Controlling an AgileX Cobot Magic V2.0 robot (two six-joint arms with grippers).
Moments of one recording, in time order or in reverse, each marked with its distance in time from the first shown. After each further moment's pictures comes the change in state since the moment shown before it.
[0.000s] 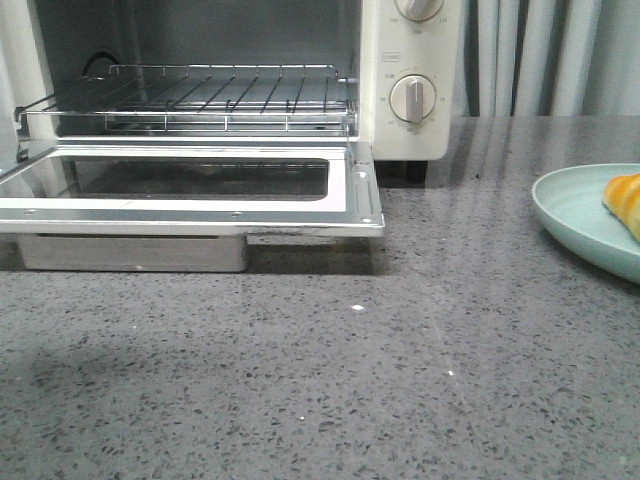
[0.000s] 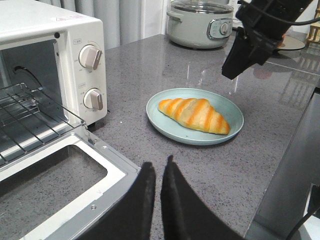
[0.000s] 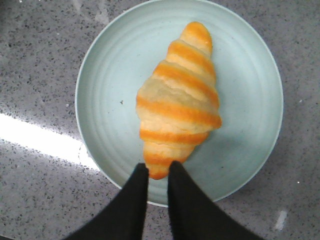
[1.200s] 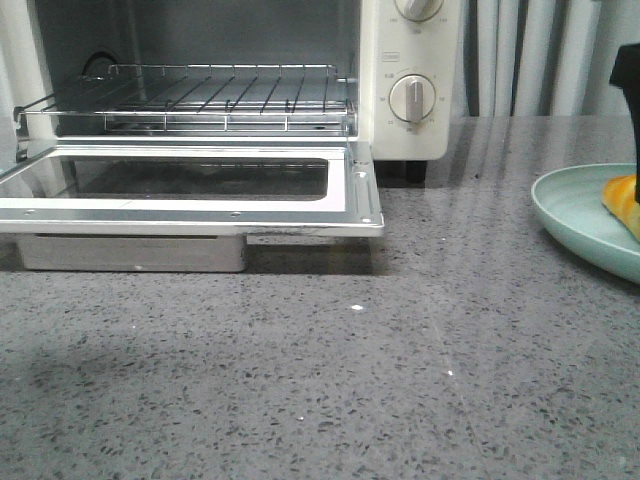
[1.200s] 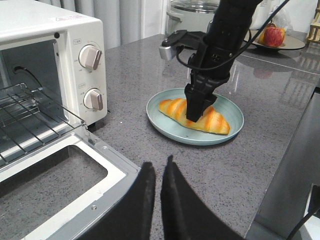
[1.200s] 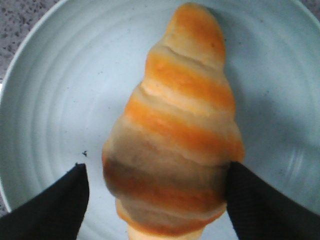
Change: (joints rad) left arm 0.000 0.000 -0.002 0.002 0.000 0.000; right arm -0.112 0.327 0.046 0.051 -0.155 0.018
